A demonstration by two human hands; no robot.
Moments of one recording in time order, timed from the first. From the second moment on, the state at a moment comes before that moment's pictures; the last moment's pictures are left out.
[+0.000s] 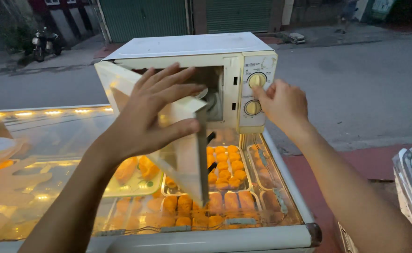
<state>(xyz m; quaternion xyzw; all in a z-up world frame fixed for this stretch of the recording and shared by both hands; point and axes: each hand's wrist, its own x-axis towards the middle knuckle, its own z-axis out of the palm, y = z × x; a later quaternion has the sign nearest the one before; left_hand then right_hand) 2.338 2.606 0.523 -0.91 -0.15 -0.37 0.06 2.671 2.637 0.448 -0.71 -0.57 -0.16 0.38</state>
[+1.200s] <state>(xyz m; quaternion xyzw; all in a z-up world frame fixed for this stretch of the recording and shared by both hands) 2.179 2.581 0.460 -0.74 -0.15 -0.60 -0.25 2.621 2.915 0.350 -0.55 -0.36 0.53 0.54</state>
